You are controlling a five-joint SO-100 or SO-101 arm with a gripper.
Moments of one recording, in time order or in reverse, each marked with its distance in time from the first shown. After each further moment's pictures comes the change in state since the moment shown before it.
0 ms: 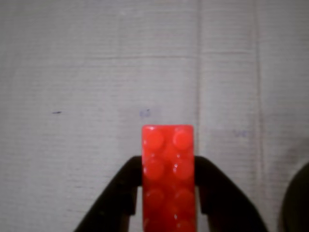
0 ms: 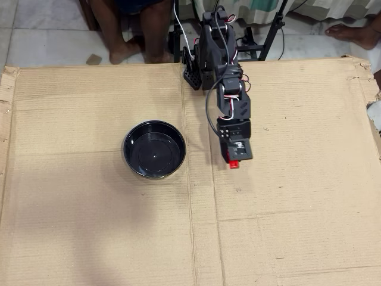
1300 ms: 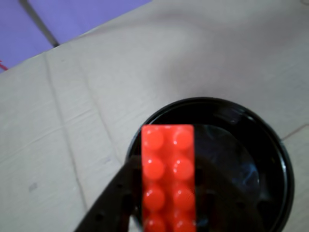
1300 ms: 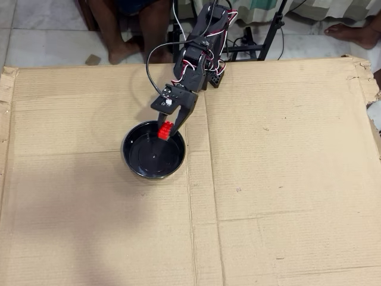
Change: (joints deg) arm 33.1 30.0 24.7 -12.1 0.0
